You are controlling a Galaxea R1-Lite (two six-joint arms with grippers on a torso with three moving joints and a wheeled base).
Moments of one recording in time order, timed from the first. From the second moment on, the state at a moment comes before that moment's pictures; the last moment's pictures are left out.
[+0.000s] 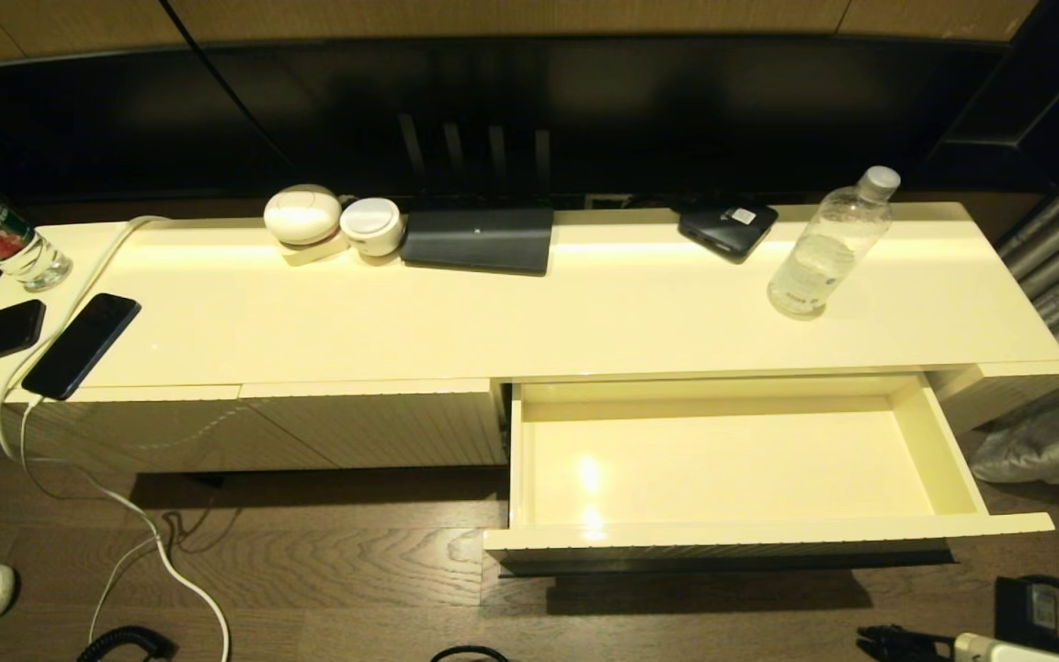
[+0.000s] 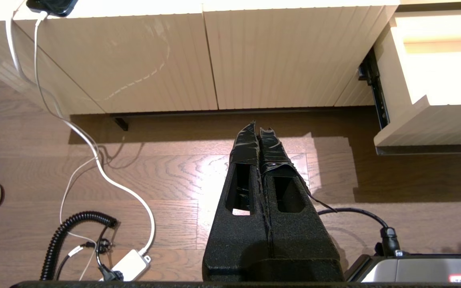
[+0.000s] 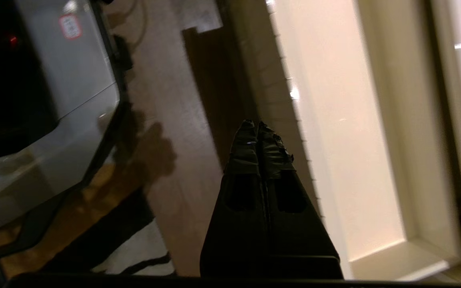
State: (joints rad) left arm 0.00 0.00 0.00 0.00 0.00 0.01; right arm 0.59 1.11 -0.34 -0.17 0.04 -0.83
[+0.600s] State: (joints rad) left arm 0.00 0.00 0.00 0.00 0.00 0.01; right arm 0.60 1.40 -0.29 -0.19 0.05 -0.83
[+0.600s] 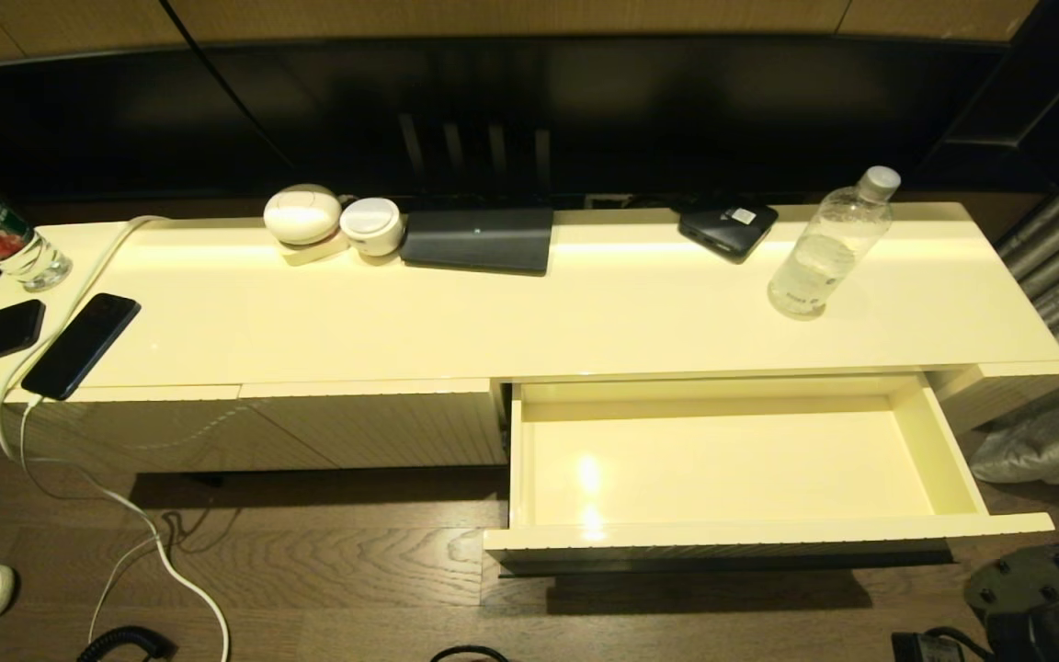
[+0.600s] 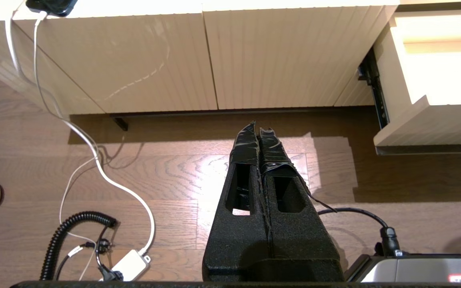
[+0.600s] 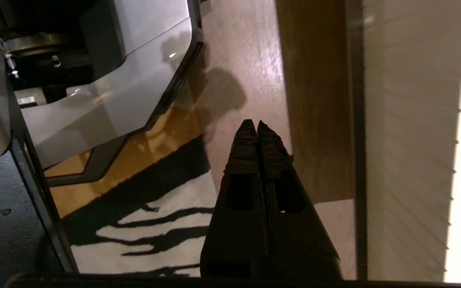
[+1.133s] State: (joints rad) left arm 0.00 0.00 0.00 0.00 0.00 0.01; right arm 0.51 1.61 -0.32 -0.40 -0.02 -0.84
